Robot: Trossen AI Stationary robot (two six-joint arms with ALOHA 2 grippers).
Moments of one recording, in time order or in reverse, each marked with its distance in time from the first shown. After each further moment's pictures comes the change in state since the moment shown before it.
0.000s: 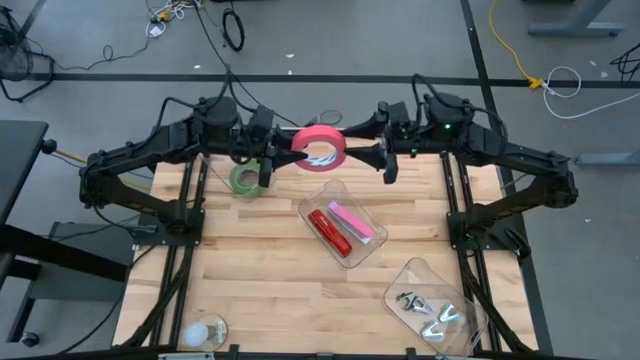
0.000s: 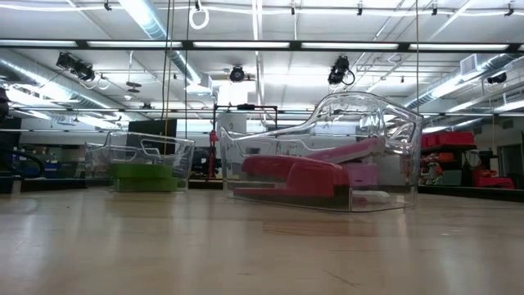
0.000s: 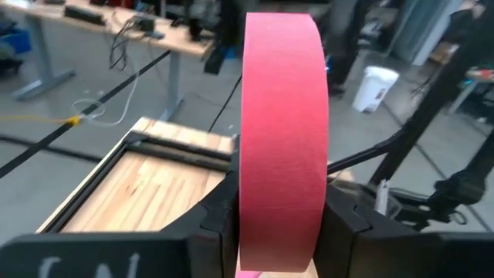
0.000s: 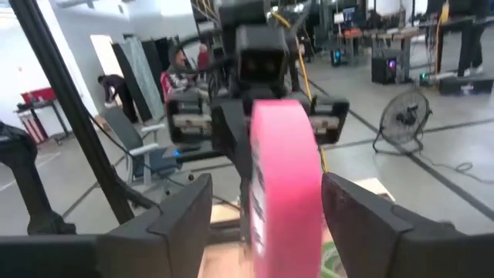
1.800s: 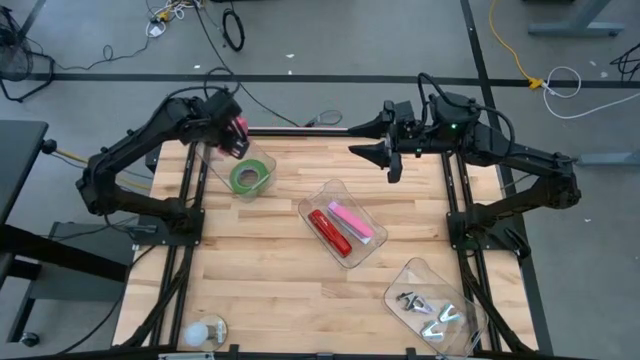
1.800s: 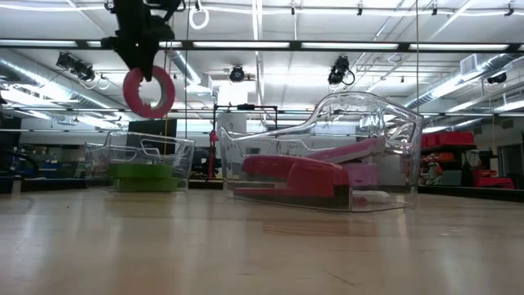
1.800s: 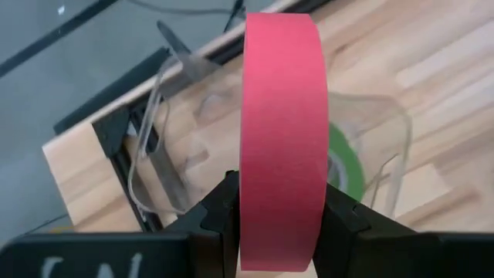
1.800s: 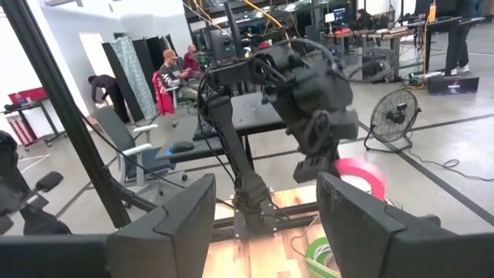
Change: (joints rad) left arm 0.427 0.003 -0.073 -0.924 -0.491 -0.139; right arm 0.000 -0.028 0.000 -0.039 0.030 -0.003
